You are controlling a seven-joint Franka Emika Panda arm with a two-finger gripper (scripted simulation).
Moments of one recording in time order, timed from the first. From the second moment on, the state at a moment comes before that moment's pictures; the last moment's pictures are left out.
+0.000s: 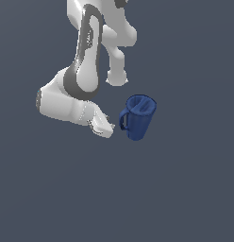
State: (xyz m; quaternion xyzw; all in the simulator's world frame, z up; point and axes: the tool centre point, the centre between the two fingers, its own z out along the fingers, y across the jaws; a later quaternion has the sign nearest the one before) arm -0.041 -0.033 0.167 -0.79 0.46 0.30 0.27
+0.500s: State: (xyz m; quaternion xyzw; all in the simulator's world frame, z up) arm -0.037 -0.037 0.152 -0.74 0.50 0.34 0.29
